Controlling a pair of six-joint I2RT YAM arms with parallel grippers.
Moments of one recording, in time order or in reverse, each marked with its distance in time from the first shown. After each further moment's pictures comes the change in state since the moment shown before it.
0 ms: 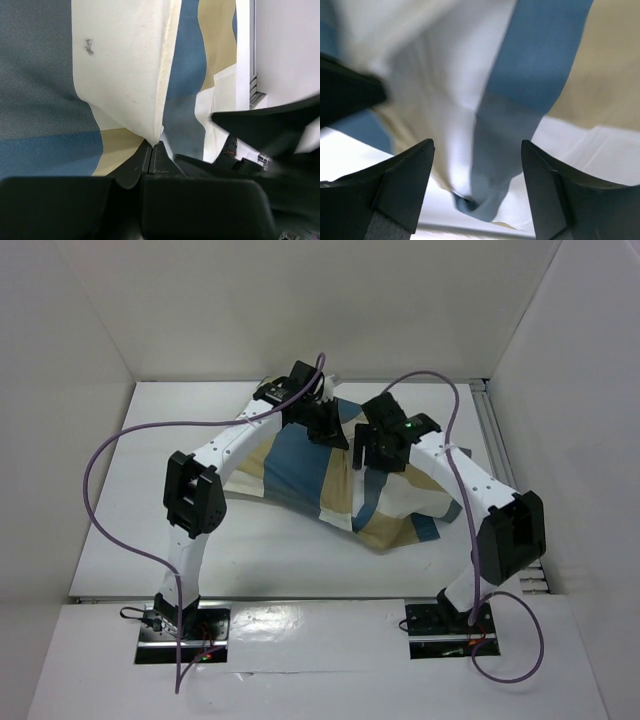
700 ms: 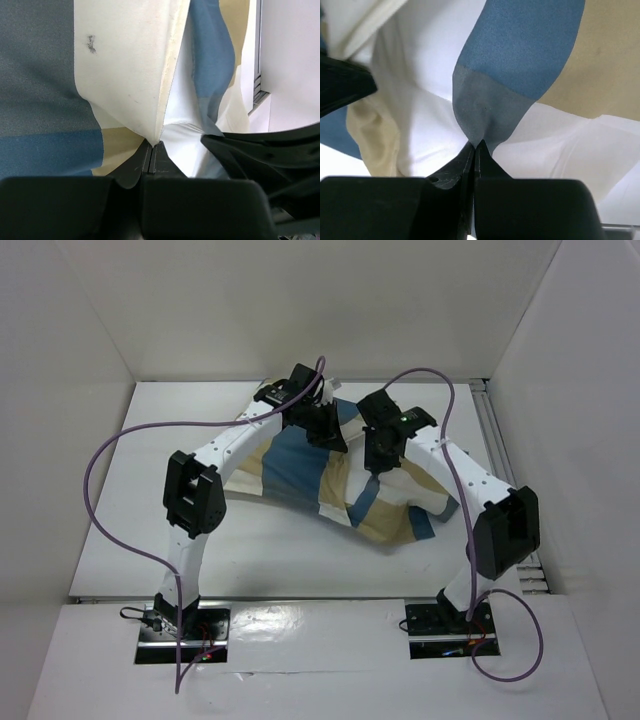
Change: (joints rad) left arm 0.000 -0.002 -0.028 0.005 0.000 0.002; right arm 0.027 0.053 0.047 -0.127 0.045 -0.010
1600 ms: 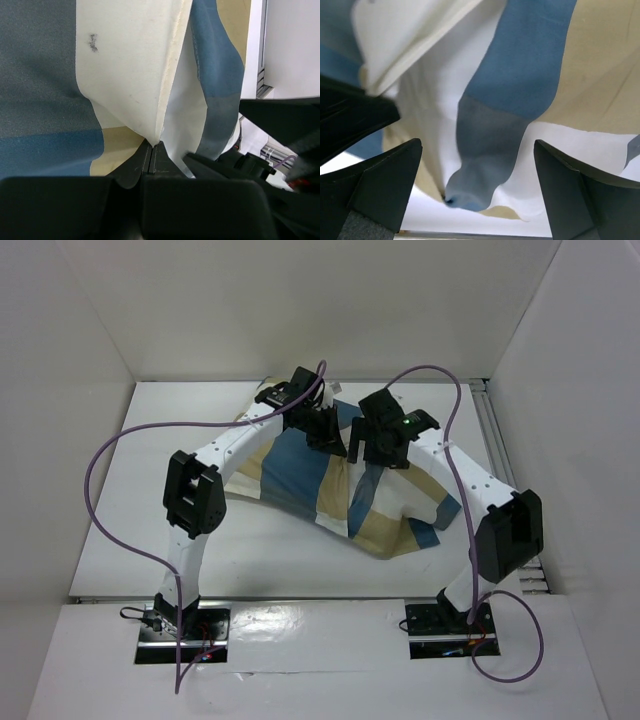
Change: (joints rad) left arm -0.003 -0.002 -0.022 -0.009 0.010 0.007; right arm 0.000 -0.038 -0.022 0.090 0.029 0.066
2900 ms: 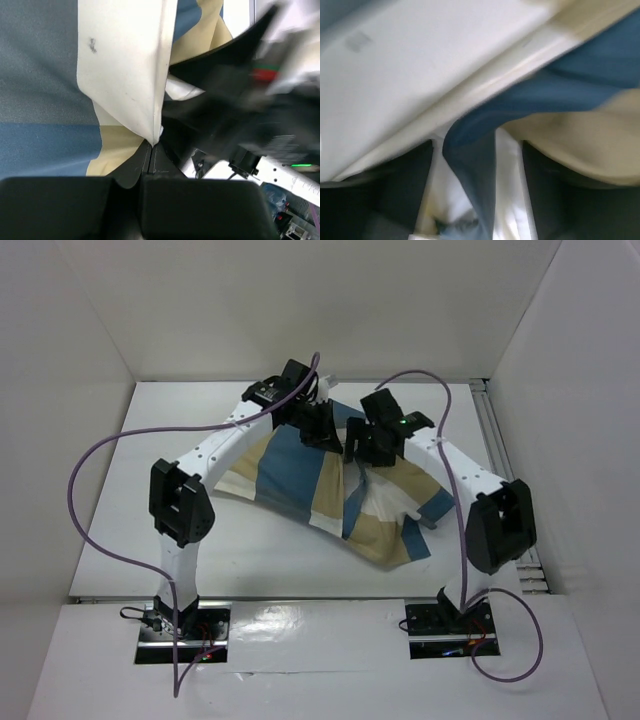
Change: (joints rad) left arm -0.004 -0.116 -0.024 -0.056 -0.016 0.021; right arm -0.030 0.105 -0.053 0.173 -0.185 -0.064
